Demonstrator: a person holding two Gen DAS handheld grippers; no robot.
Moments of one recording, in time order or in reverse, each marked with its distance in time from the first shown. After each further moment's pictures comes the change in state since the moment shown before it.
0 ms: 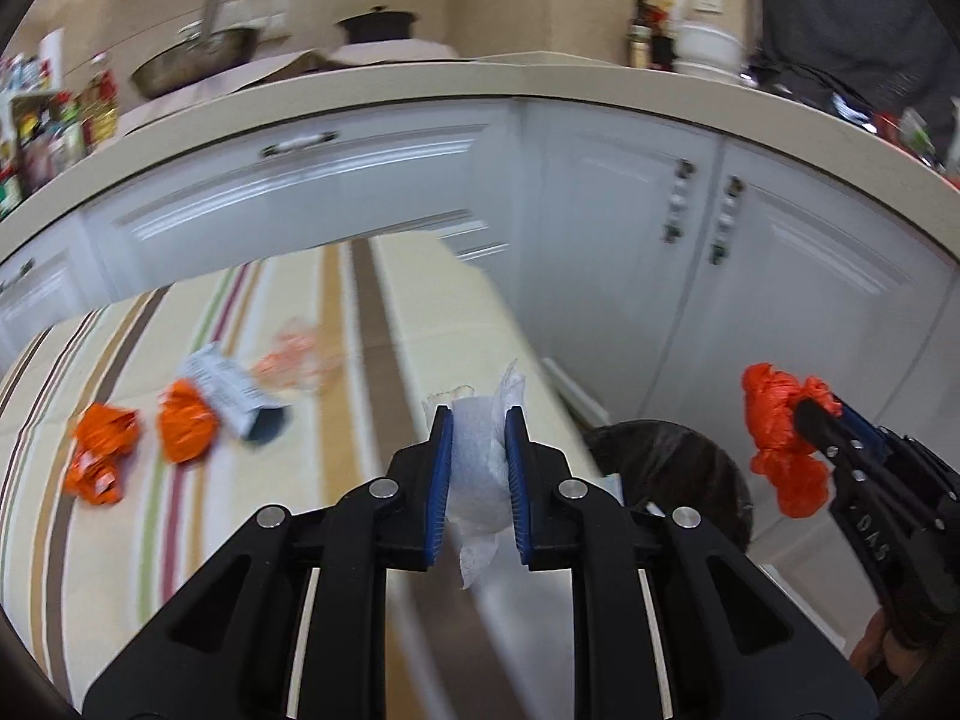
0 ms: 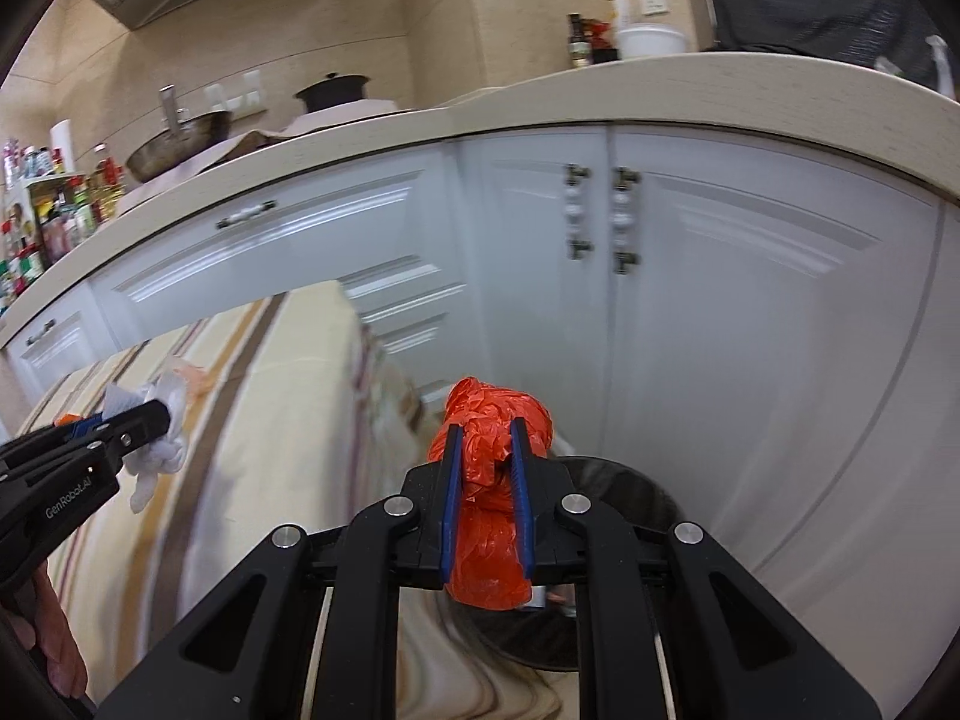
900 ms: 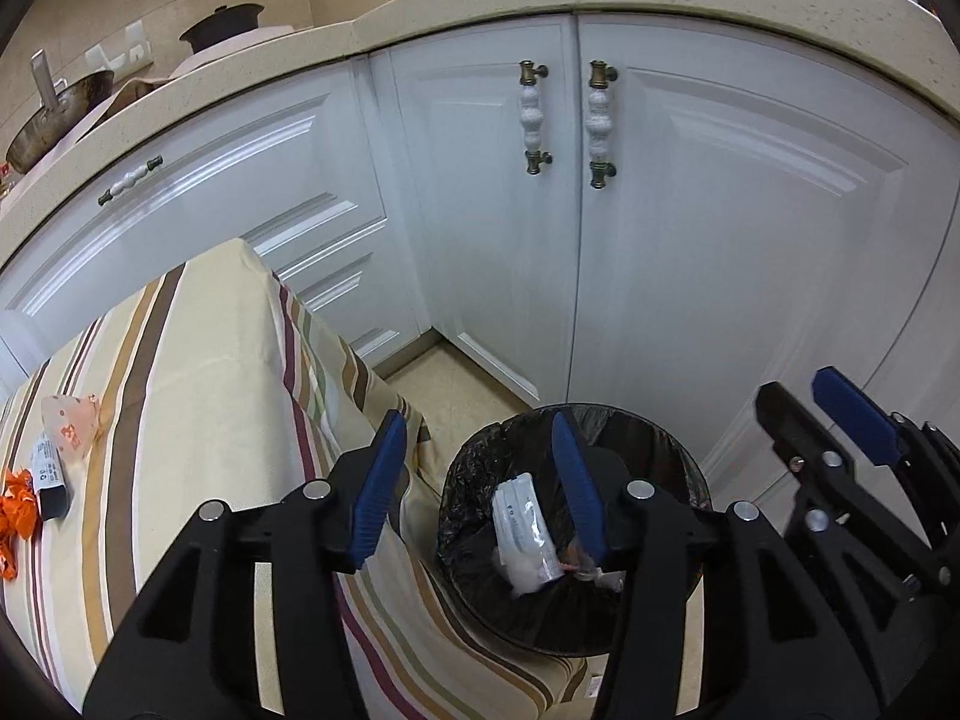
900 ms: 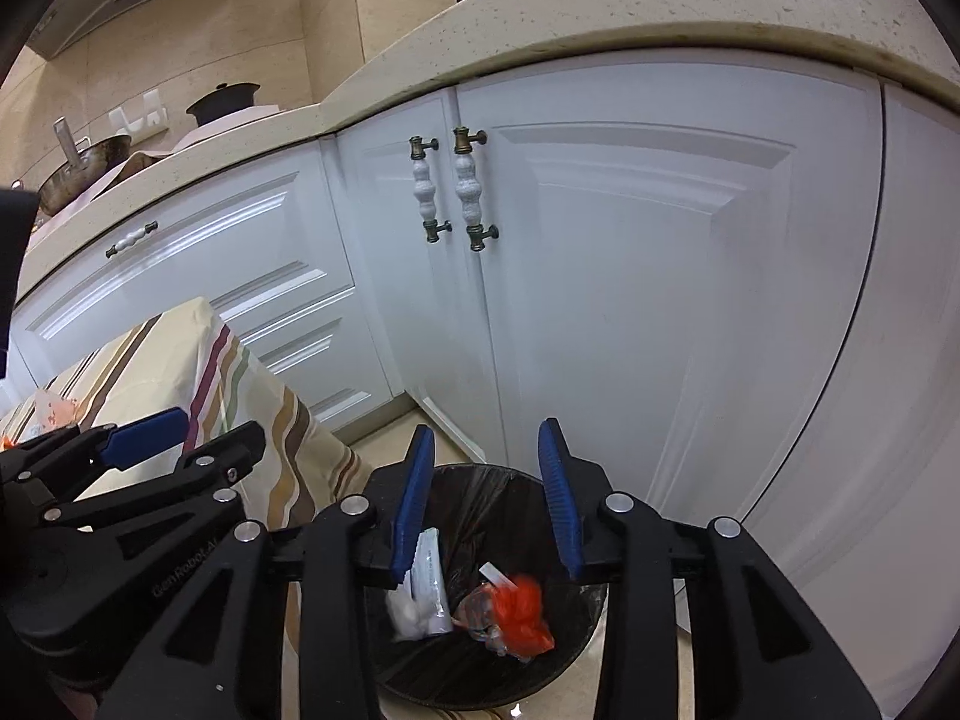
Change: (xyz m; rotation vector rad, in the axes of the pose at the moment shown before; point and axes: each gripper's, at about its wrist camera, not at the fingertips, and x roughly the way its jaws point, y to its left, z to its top) left arm 0.097 -0.130 0.010 0.165 0.090 -0.064; right arm 0.047 -0.087 -0.002 0.096 0.003 -0.135
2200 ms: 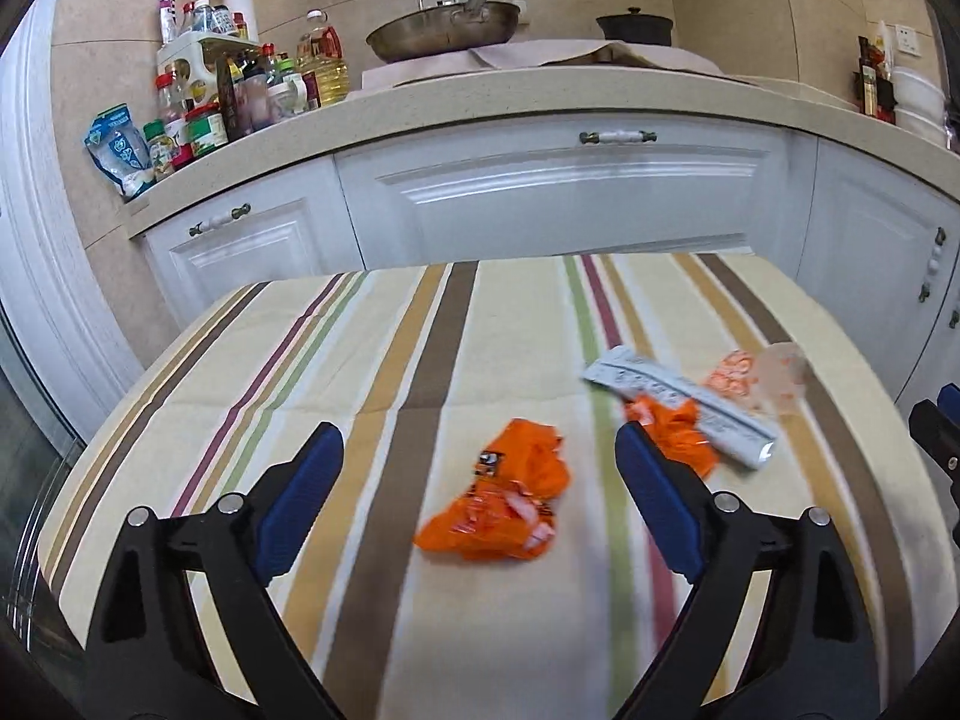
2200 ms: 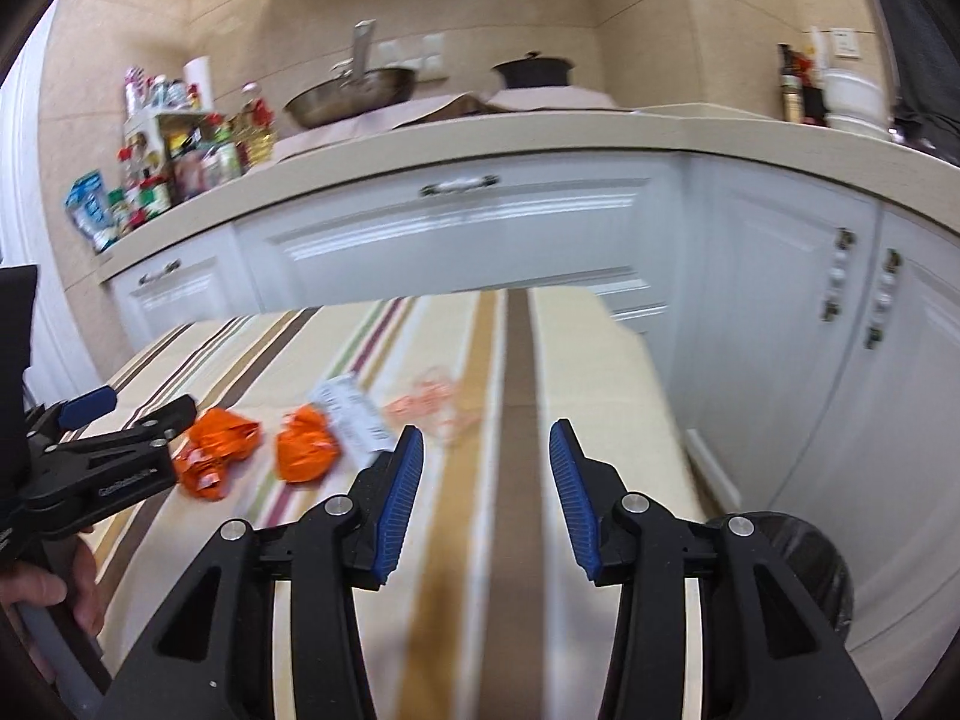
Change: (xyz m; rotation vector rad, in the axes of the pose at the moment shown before) left arm -0.140 0.344 -0.096 -0.349 -0.047 0.502; right arm -0.056 0.275 -0.009 -0.291 0.025 0.454
